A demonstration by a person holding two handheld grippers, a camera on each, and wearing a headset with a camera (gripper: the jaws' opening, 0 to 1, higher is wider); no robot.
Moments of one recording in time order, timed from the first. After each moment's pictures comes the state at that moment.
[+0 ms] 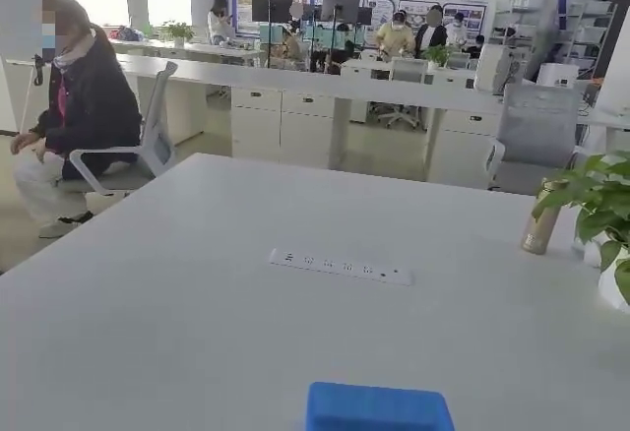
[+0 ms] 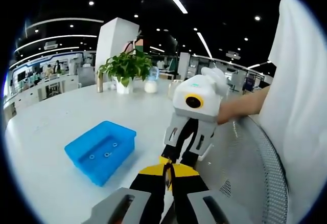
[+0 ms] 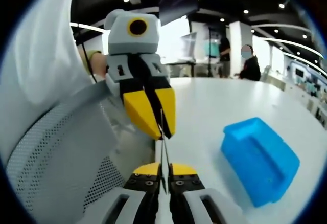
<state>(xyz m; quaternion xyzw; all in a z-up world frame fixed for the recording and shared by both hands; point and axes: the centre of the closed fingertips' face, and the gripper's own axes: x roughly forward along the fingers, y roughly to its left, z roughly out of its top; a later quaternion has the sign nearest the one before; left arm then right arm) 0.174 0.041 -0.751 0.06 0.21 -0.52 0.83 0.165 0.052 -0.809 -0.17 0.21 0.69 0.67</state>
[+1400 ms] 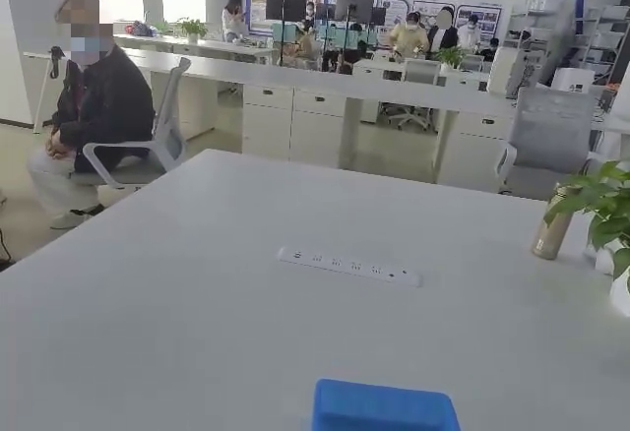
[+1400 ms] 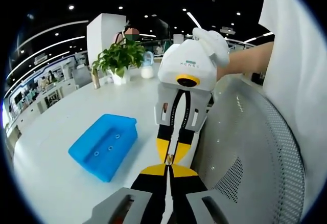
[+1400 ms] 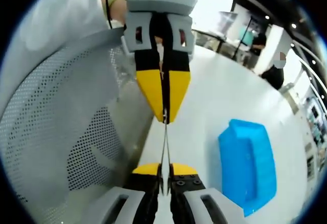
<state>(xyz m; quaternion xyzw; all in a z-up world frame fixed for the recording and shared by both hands) 0.172 0.048 -0.777 0.16 0.24 -0.51 0.81 0.180 0.027 -0.836 -0.39 0.23 0.69 0.57</state>
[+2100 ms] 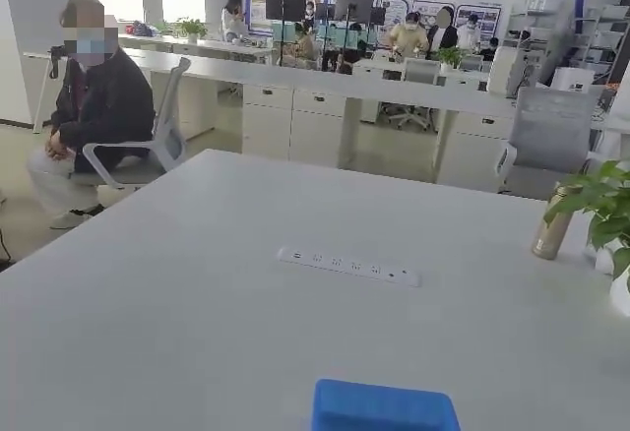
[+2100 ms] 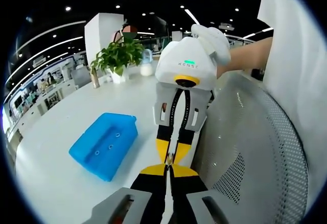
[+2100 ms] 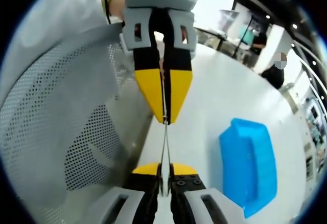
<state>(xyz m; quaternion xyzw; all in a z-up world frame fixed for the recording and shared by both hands) 0.171 0.048 -0.782 0.18 0.24 -0.51 0.81 0.178 0.029 -0.841 -0.40 0.23 0.68 0.57</state>
